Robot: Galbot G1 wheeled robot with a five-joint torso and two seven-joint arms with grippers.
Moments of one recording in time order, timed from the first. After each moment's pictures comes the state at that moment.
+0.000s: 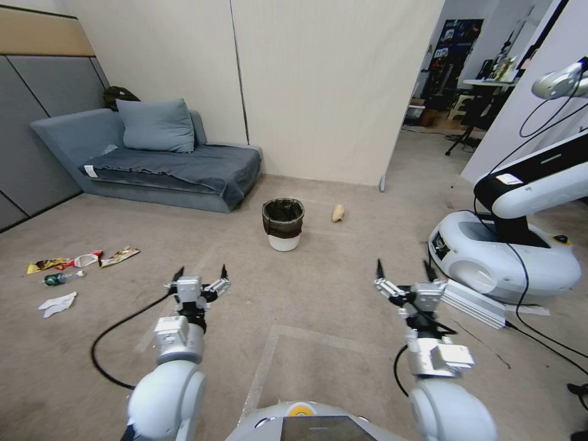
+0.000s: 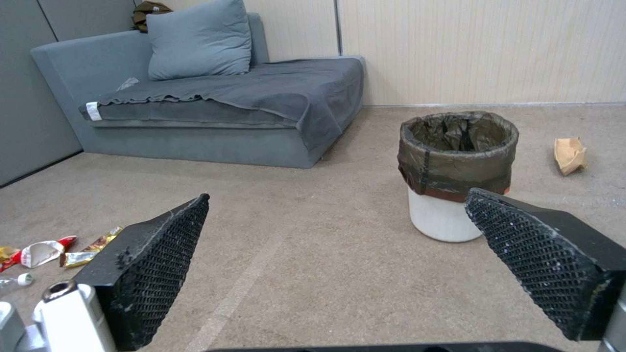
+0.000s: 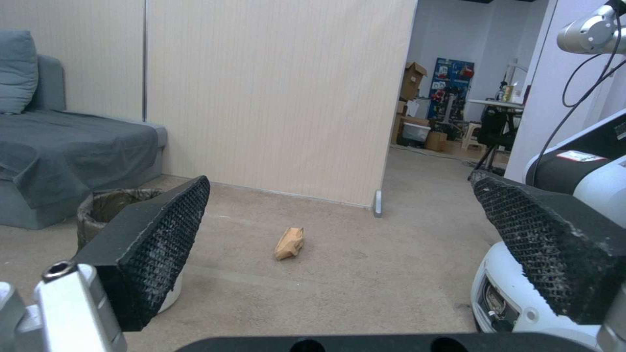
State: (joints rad) left arm 1.64 -1.48 -0.50 -2.51 0.02 0.49 -0.22; right arm -1.80 1.61 0.57 2.51 -0.16 -0.04 0.05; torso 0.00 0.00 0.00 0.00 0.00
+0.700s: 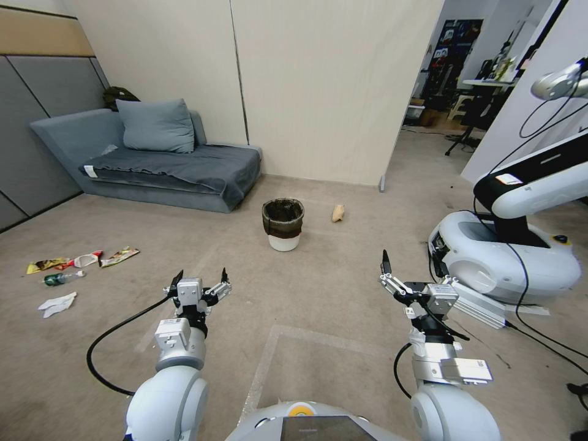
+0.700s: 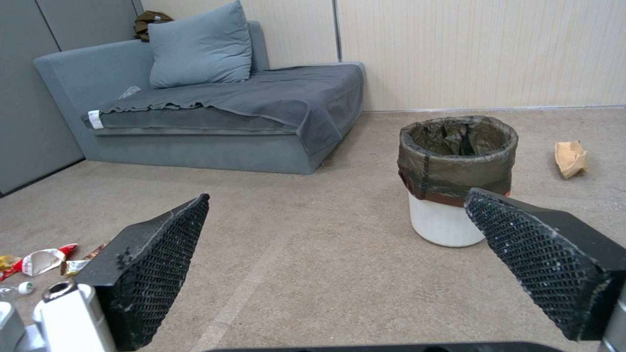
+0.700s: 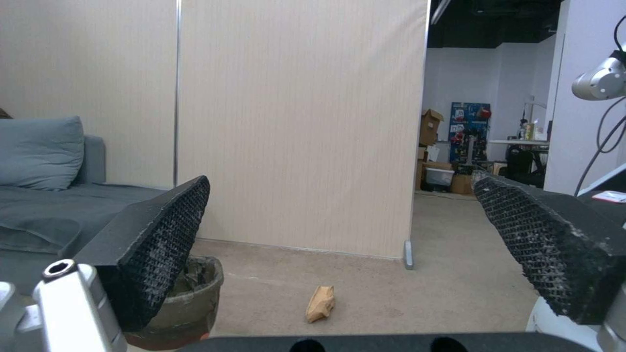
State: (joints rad) left arm 1.65 -1.48 -0.49 -2.50 0.05 0.46 -0.21; right arm -1.78 1.61 0.57 2.50 -0.08 0.12 0.01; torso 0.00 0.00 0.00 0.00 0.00
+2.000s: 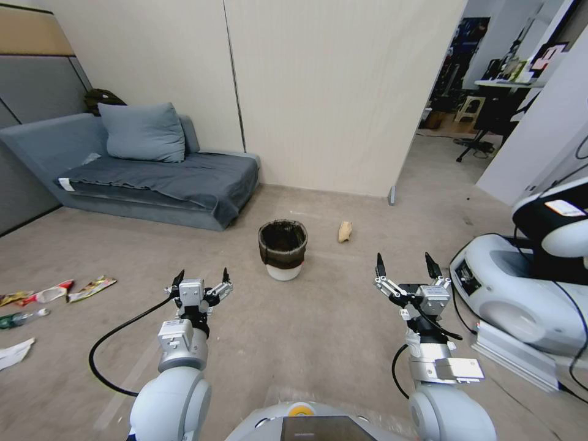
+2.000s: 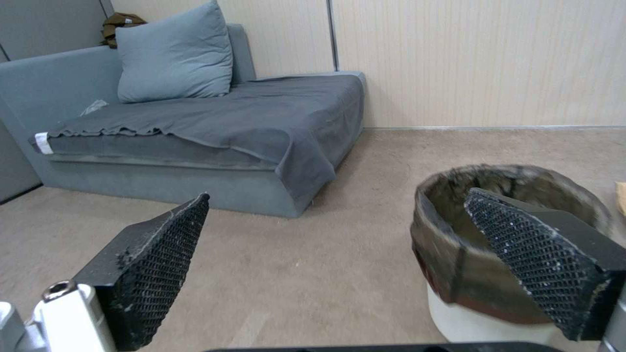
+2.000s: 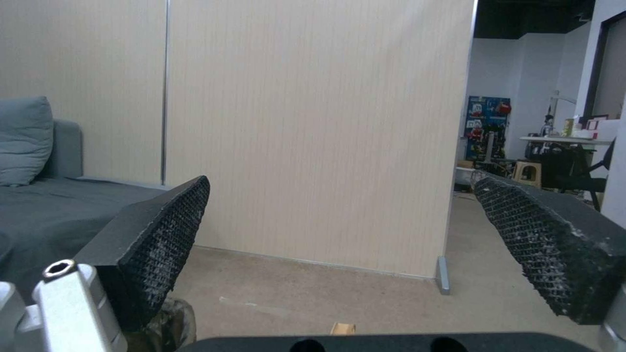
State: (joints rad) left arm 1.65 -1.49 -0.47 -2.50 0.07 0.45 -0.22; right arm -1.78 1.61 0.57 2.47 -0.09 0.13 -0.01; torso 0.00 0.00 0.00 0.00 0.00
